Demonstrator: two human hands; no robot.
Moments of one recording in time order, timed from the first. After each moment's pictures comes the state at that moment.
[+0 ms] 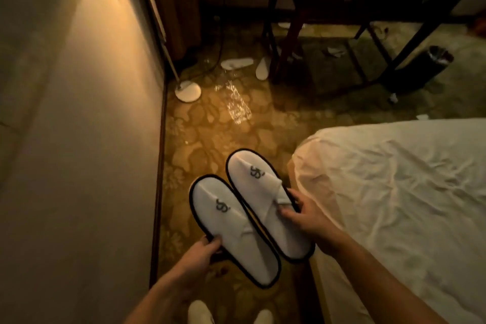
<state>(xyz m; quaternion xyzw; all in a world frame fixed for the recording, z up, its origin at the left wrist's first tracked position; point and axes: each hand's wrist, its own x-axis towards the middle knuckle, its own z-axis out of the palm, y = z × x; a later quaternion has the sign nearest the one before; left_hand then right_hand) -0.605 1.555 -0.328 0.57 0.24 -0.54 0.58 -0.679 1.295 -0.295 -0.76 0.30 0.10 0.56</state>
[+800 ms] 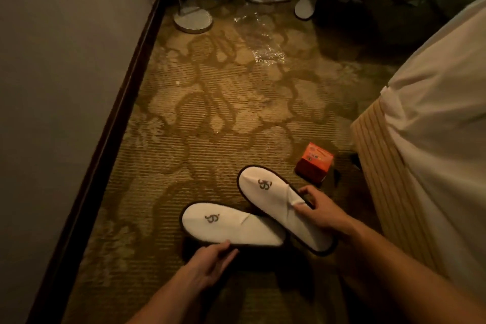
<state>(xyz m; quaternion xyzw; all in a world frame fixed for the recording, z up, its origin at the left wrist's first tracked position) -0.600 1.487 -0.979 0.41 0.46 -0.44 0.65 -0.635 1.200 -0.915 -0.85 0.26 0.21 0.40</state>
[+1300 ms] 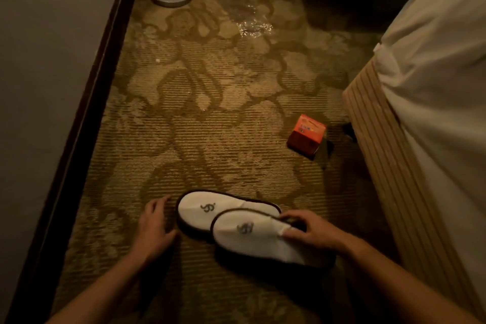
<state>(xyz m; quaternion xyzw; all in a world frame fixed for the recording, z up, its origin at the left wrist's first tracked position) -0.561 1.595 -1.014 0.94 -0.08 -0.27 0.20 -0.724 1.228 -0.968 -0.82 0.17 0.31 0.44</state>
